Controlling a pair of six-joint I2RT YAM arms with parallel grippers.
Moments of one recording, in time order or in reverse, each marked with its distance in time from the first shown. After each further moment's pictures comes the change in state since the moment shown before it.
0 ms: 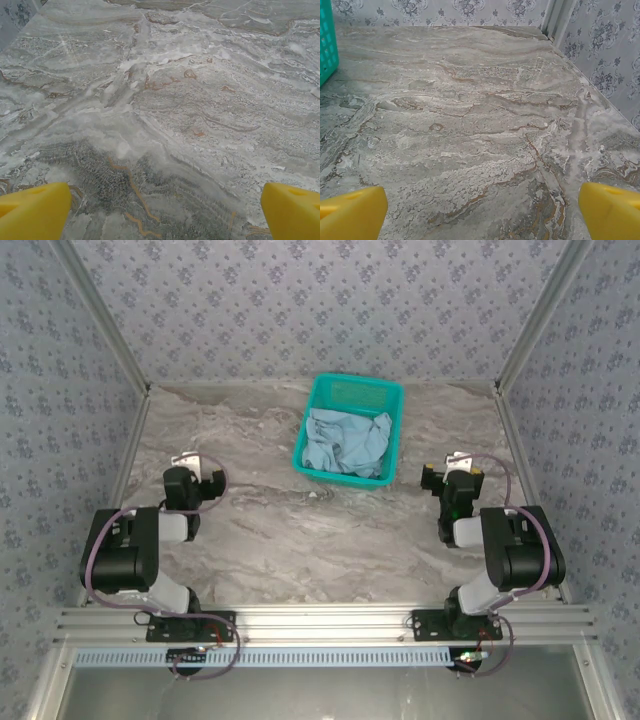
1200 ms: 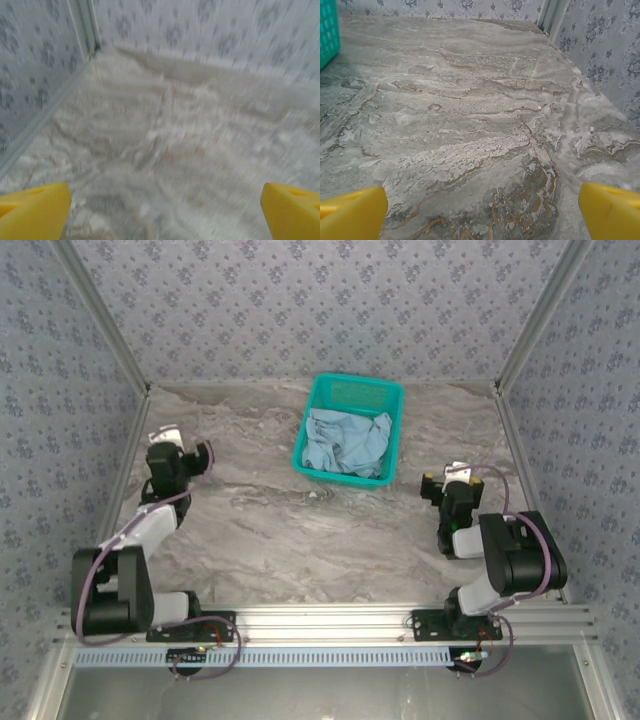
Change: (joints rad) left arm 0.005 -0.286 0.220 -0.397 -0.082 -0.139; right arm 0.038 -0.079 -0.095 0.028 0.051 -0.014
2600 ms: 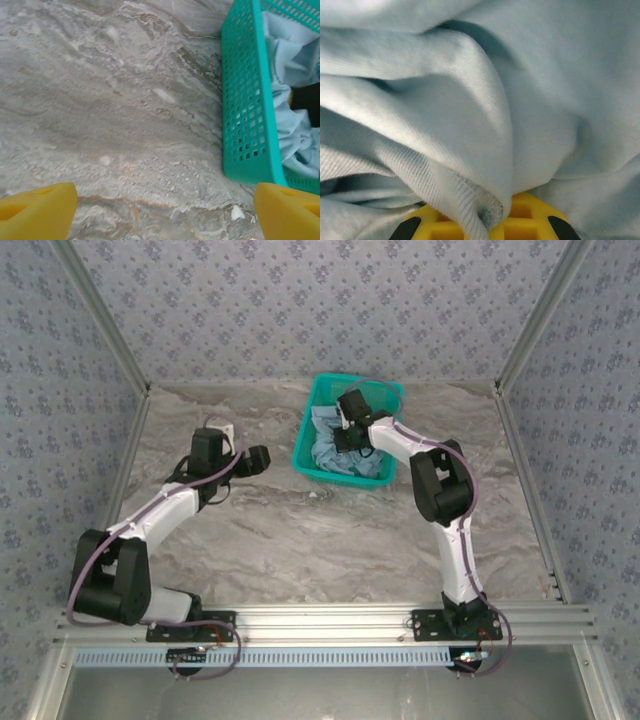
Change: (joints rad) left arm -0.288 0.084 0.168 -0.381 0.270 -0.256; right arm 0.377 0.713 1.460 -1.370 -0.291 0.196
